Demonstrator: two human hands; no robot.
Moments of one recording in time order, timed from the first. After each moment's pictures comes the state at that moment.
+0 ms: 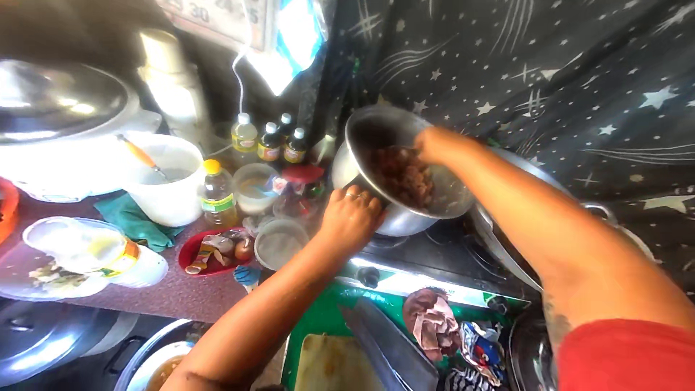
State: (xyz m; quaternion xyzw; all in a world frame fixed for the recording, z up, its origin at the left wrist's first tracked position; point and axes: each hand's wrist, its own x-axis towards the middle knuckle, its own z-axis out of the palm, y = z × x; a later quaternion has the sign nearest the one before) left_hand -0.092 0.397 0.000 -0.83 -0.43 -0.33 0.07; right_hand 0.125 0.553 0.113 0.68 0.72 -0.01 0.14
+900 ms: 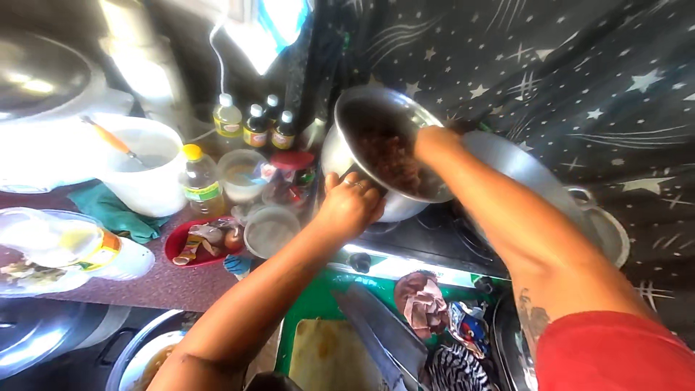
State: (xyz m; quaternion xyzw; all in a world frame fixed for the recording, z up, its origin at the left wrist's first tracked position) left_hand -0.083 0.403 -0.012 -0.82 -0.35 -0.44 0.05; right_hand 0.099 0.502 0.110 0.79 0.60 0.02 0.16
